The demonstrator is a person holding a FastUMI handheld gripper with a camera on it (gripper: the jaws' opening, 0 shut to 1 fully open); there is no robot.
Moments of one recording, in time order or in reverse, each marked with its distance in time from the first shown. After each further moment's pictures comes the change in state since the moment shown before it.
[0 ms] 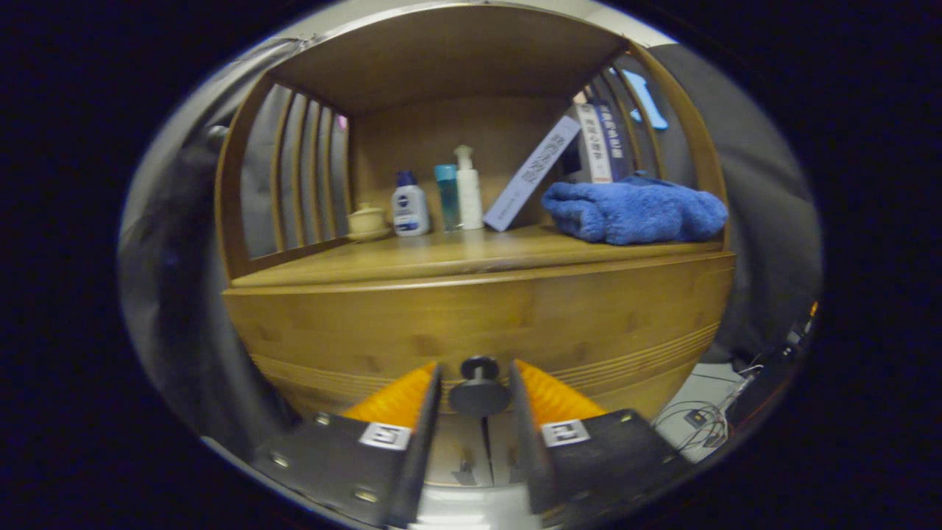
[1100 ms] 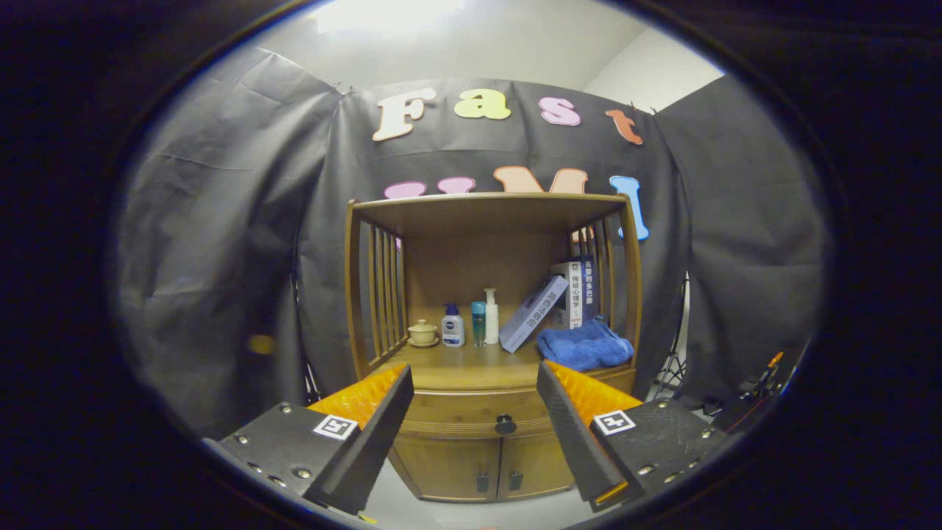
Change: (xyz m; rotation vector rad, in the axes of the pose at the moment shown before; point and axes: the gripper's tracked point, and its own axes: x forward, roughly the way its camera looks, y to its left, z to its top) arm -0.237 0.059 0.165 -0.051 -0.279 0.013
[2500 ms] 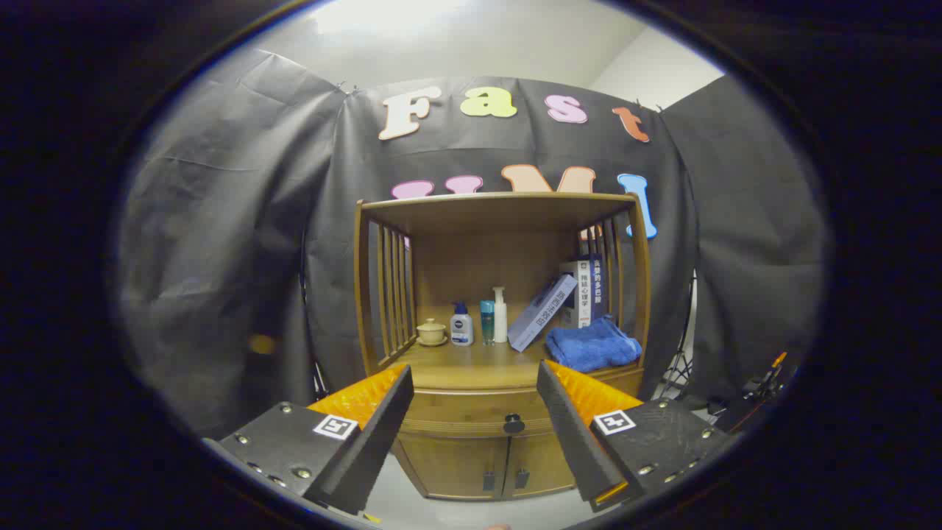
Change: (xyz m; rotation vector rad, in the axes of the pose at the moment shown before) arm -0.020 0.013 0.017 -0.001 -0.003 0.031
